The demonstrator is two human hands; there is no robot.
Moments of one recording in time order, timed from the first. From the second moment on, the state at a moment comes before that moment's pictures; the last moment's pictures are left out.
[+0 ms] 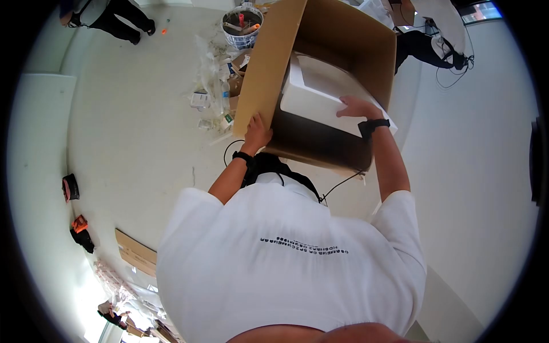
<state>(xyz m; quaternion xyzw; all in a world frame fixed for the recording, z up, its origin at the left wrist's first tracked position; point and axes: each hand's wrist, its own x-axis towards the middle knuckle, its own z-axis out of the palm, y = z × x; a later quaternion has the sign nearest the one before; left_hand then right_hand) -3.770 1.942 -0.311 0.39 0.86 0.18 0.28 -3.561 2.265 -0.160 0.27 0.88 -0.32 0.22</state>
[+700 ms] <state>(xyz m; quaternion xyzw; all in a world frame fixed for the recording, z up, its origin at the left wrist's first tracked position) -3.791 1.980 -0.315 0.40 0.82 0.04 0.41 -3.464 2.075 0.076 0.32 0.91 -0.22 0.12</state>
